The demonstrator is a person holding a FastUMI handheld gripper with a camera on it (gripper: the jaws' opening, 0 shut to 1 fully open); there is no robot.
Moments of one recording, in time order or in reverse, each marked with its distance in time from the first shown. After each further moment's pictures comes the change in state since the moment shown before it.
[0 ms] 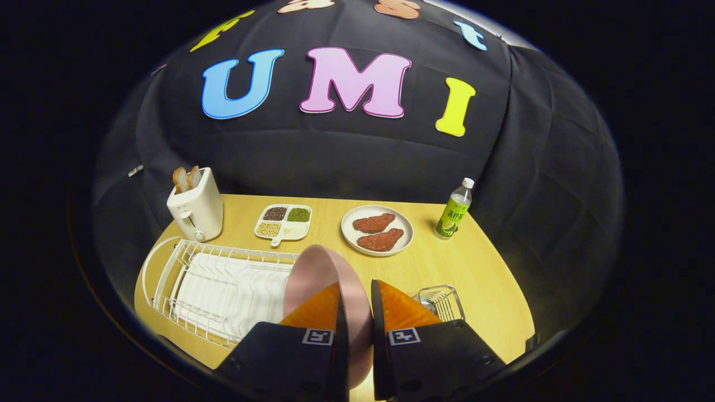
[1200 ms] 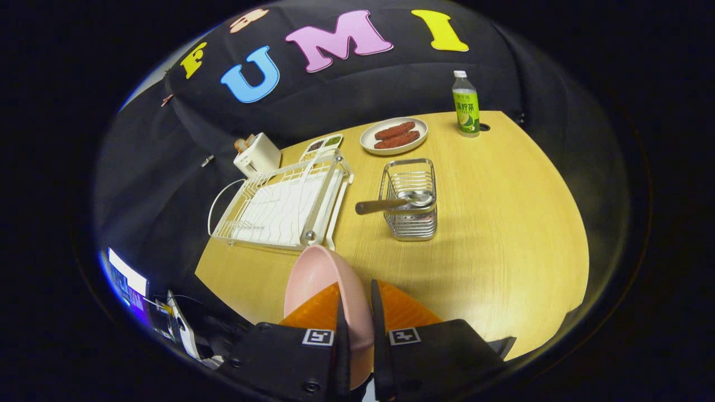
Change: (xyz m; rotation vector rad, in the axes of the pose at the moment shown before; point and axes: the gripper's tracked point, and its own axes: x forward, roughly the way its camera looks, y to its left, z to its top) arm -0.056 -0.119 -0.178 0.148 0.313 0.526
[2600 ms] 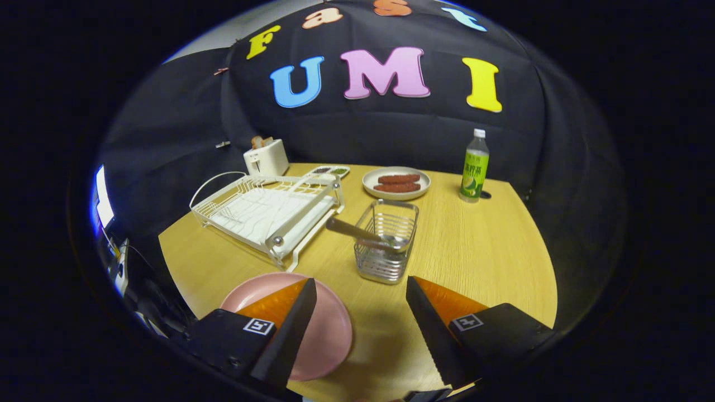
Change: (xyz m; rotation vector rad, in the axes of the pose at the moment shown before) arm -0.005 -0.033 0.042 -0.376 -0.335 -0.050
